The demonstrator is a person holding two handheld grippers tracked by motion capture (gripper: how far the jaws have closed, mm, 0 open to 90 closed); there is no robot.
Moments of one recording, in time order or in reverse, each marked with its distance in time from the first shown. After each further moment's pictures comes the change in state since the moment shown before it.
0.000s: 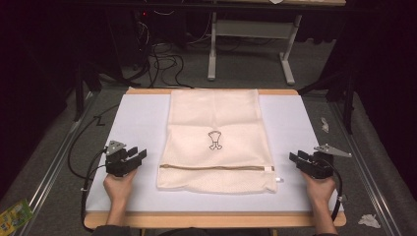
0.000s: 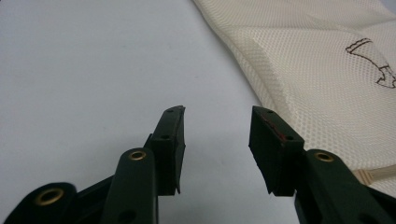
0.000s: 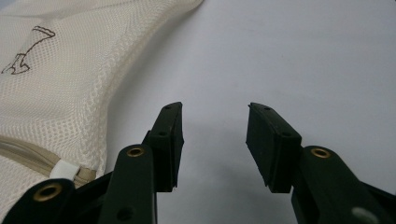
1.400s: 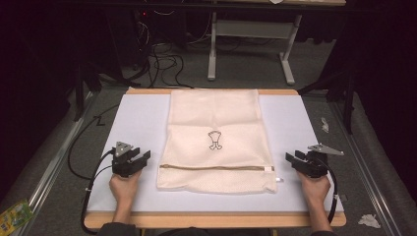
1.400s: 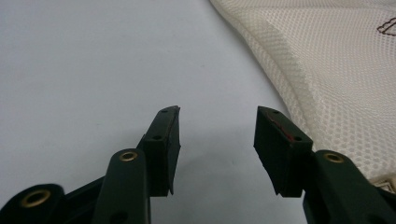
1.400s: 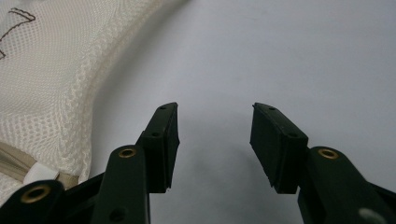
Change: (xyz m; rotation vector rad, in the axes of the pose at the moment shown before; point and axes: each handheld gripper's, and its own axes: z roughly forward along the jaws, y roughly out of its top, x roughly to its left) left arm -0.006 -0.010 0.017 0.002 0.049 0.048; right arm 0.005 -0.002 0.015 0.038 -0.032 -0.024
